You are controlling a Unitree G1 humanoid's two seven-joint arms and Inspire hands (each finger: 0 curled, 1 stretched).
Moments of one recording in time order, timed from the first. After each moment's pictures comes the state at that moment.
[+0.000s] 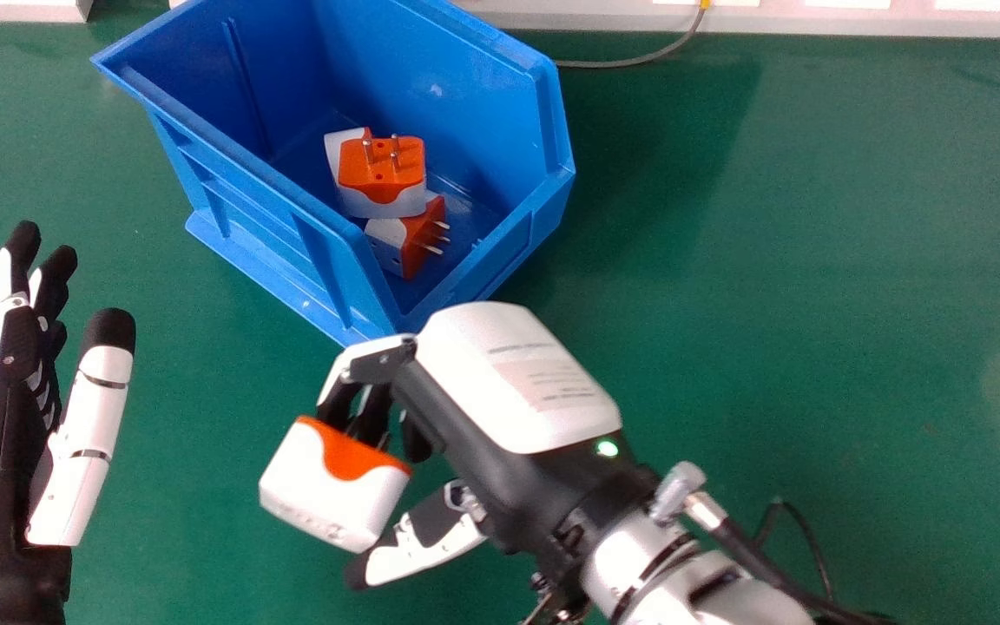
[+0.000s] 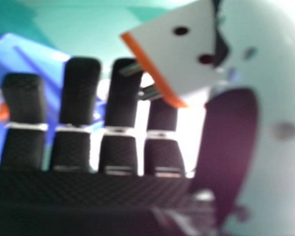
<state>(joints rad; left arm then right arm) 0.53 0.12 0.30 -0.42 -0.01 -0.24 -0.09 0.08 -0.14 0.70 -0.53 -0.96 0.24 0.24</state>
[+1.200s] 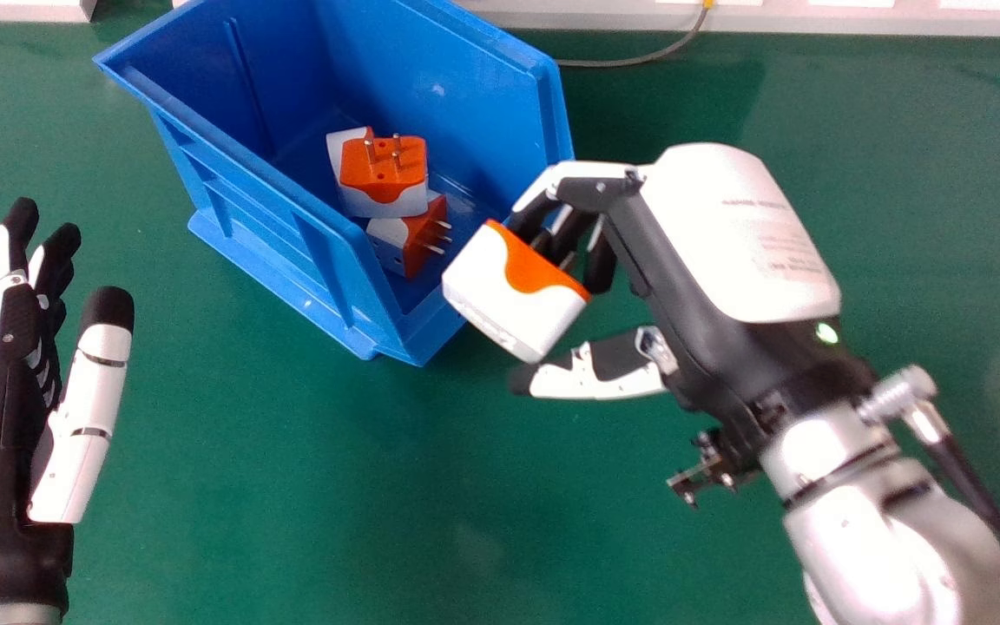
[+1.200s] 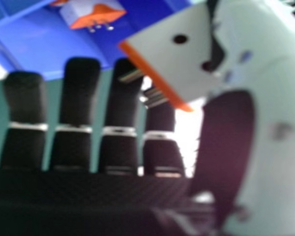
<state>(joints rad) 0.48 0.12 0.31 -0.38 0.00 -0.25 -0.08 -0.02 -0.18 0.36 -0.55 -0.92 0.15 0.20</state>
